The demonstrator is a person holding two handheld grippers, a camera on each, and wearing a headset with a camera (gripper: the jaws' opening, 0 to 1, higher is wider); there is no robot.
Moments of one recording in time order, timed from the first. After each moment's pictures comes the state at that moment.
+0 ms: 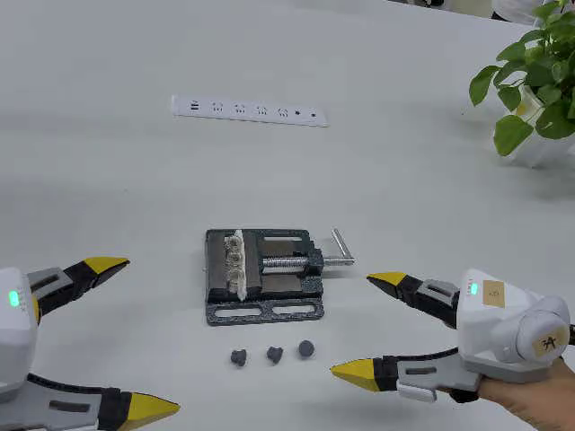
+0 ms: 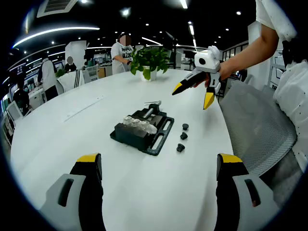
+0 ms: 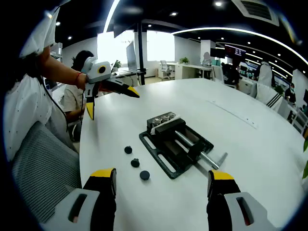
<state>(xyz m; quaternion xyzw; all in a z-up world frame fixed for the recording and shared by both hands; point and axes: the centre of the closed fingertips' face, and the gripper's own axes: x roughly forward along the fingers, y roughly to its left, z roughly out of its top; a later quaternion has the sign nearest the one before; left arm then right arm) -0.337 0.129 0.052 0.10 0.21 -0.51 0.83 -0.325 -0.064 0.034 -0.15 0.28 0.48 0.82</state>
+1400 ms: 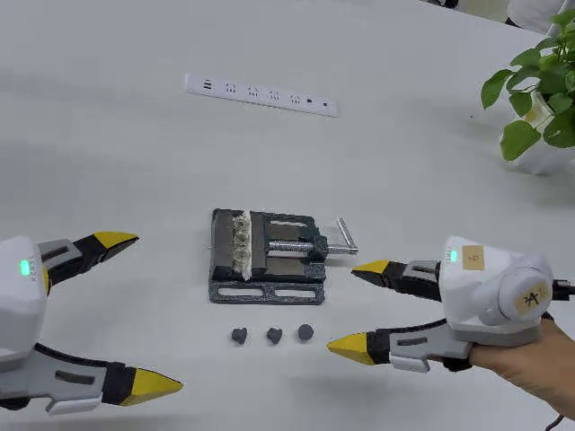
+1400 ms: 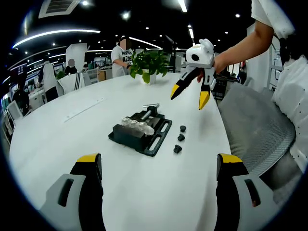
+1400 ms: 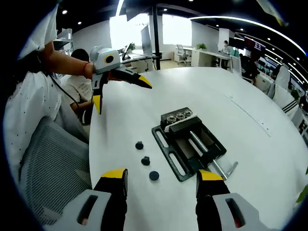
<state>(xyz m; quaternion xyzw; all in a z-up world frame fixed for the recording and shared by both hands) -0.345 0.129 0.052 0.09 0.19 -0.51 0.84 -0.336 -0.041 0.039 -0.23 0.34 0.54 0.74</state>
